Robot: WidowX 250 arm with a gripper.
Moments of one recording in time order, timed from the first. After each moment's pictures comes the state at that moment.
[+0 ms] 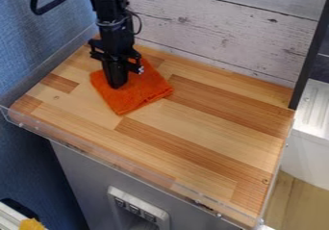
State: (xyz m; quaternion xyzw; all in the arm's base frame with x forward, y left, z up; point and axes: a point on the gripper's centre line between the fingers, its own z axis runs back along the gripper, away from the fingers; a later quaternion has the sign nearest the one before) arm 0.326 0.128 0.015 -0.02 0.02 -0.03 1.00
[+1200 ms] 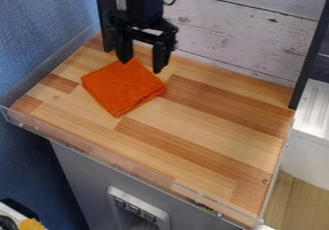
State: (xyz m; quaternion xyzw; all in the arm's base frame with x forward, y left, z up) arm 0.314 0.051 0.095 0.02 -0.01 0.01 1.00
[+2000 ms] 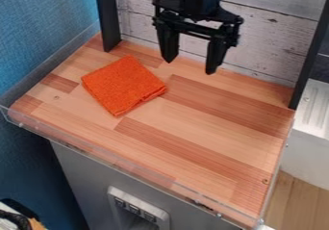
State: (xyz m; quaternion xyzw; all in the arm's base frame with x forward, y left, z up) arm 0.303 -0.024 0.128 0.00 -0.01 0.01 1.00
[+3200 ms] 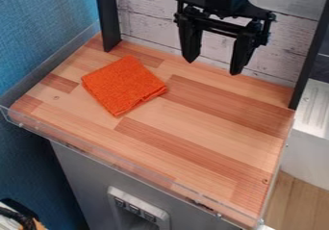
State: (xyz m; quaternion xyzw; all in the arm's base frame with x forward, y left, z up) arm 0.300 -0.051 0.139 0.00 0.00 0.00 1.00
